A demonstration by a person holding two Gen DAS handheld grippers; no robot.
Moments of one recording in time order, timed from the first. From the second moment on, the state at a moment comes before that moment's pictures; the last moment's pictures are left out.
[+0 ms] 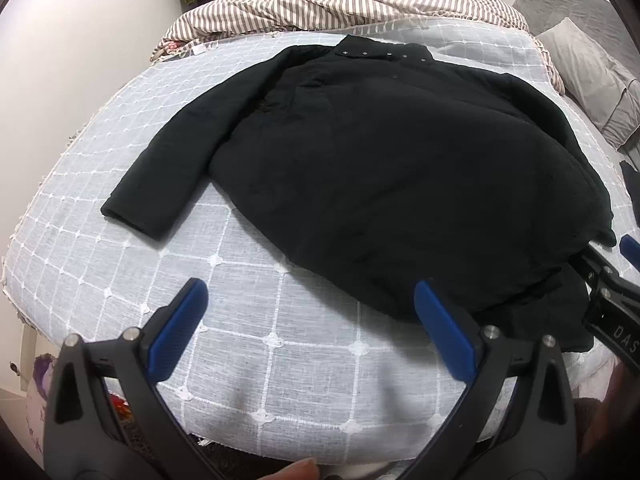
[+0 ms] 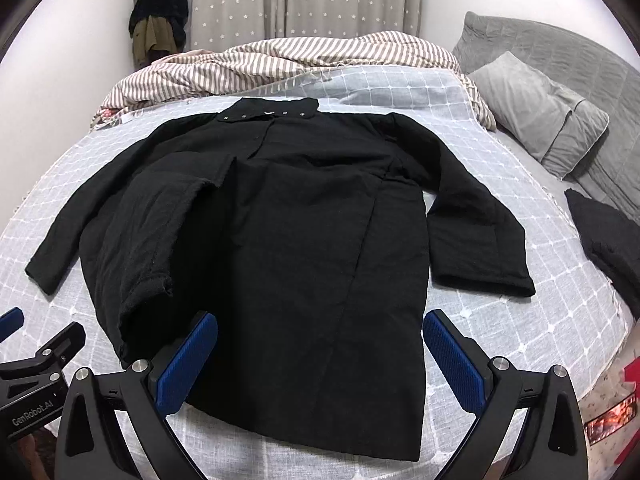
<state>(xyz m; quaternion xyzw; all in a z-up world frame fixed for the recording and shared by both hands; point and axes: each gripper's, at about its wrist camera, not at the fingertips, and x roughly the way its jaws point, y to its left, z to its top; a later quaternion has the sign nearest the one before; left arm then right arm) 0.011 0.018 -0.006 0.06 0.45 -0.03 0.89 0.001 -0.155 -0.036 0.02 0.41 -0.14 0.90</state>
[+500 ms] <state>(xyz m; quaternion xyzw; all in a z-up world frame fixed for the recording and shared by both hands) 0.010 0.018 -0.004 0.06 0.45 -0.03 0.89 0.005 -0.153 -0.041 0.01 0.42 -0.13 0.90</state>
